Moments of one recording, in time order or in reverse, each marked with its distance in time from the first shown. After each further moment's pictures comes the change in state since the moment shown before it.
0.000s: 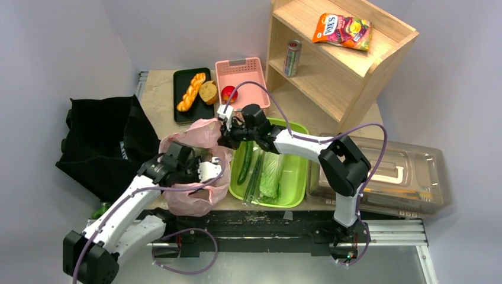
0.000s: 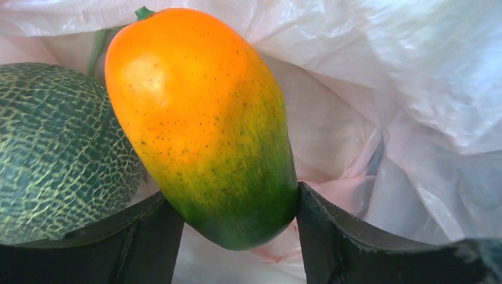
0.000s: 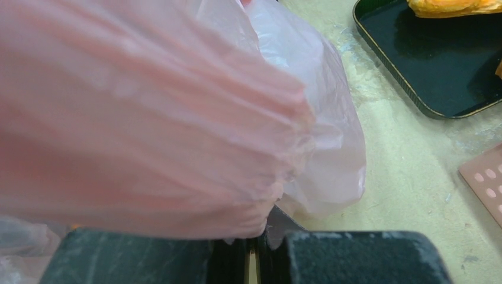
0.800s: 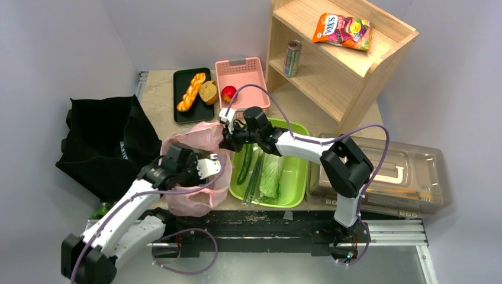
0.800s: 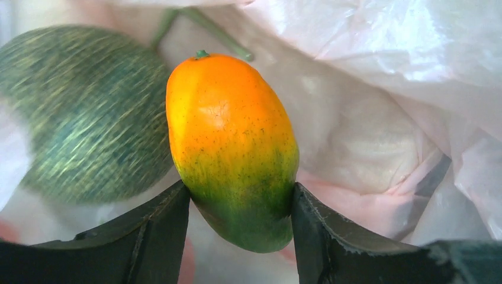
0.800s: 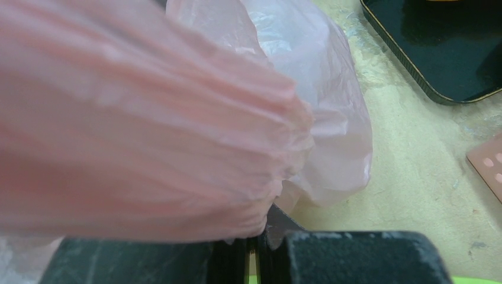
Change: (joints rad) left arm -0.074 0.052 -0.058 0.157 -0.177 -0.069; right arm 0.000 -0.024 -0.050 0.000 -0.001 -0.014
